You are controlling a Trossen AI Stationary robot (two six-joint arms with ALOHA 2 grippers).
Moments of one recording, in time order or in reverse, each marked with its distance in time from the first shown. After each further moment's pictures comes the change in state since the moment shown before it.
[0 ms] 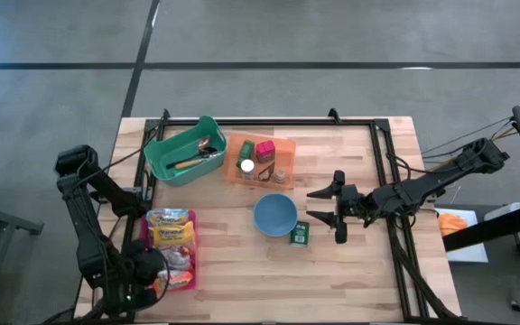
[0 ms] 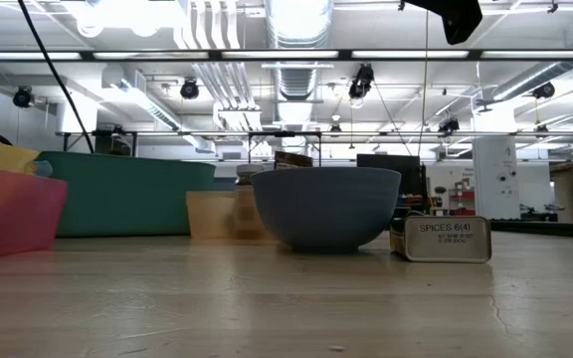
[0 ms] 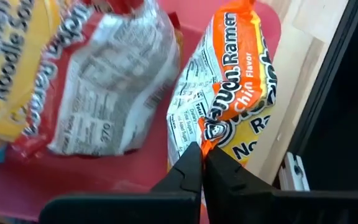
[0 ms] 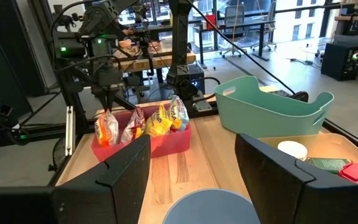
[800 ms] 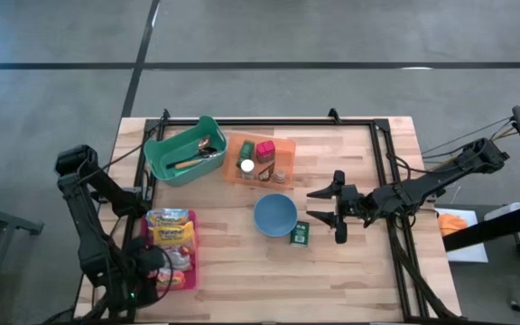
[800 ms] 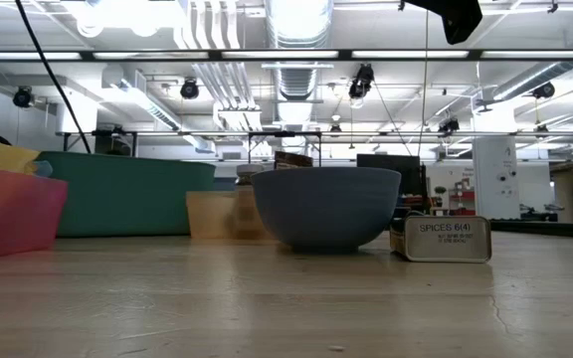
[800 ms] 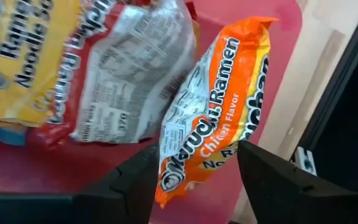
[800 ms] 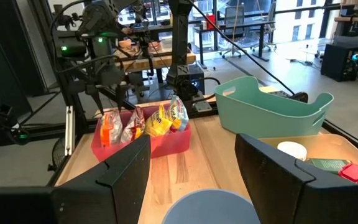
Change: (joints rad) left arm 0.027 0.000 0.019 -0.057 0.062 0.003; right arm 0.000 0.000 0.000 0.001 0.000 -0.004
